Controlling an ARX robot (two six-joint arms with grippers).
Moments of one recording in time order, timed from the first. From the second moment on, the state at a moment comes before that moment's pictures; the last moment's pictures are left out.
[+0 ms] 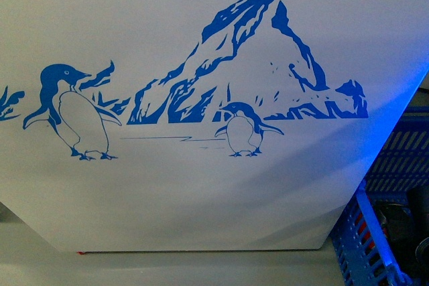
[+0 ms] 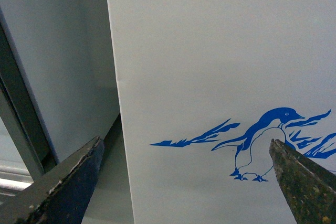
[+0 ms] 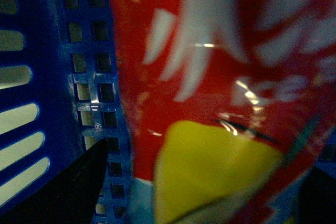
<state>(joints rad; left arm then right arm) 0.00 0.00 0.01 0.00 0.00 0.00 -0.19 2.97 1.29 0.41 -0.14 -0.08</state>
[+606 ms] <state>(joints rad) 0.00 0.00 0.01 0.00 0.00 0.00 -0.29 2.73 1.07 0.49 -0.08 -0.14</state>
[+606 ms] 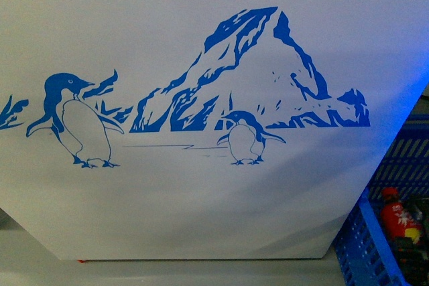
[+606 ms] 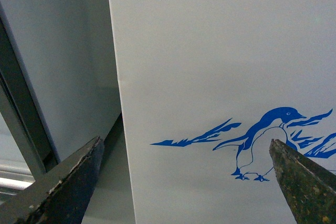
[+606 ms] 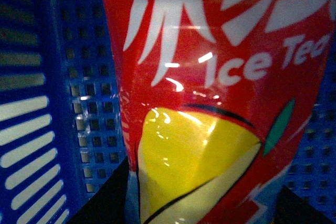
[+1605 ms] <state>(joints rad) 0.00 0.00 0.01 0.00 0.00 0.00 -0.47 0.99 0.63 0.15 -0.29 0.00</state>
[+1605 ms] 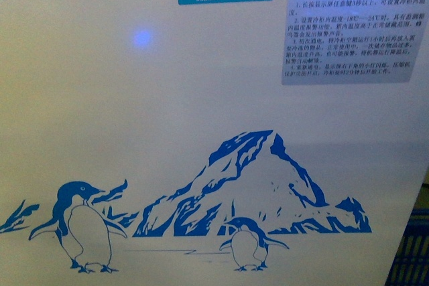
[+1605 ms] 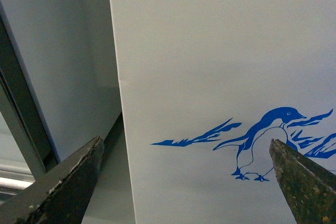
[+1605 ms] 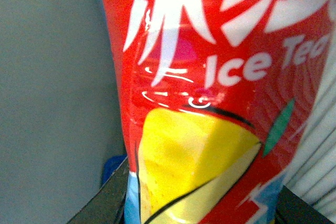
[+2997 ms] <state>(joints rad) 0.00 0.00 0.01 0.00 0.00 0.00 0.32 0.38 0.50 -0.04 0.57 -0.08</state>
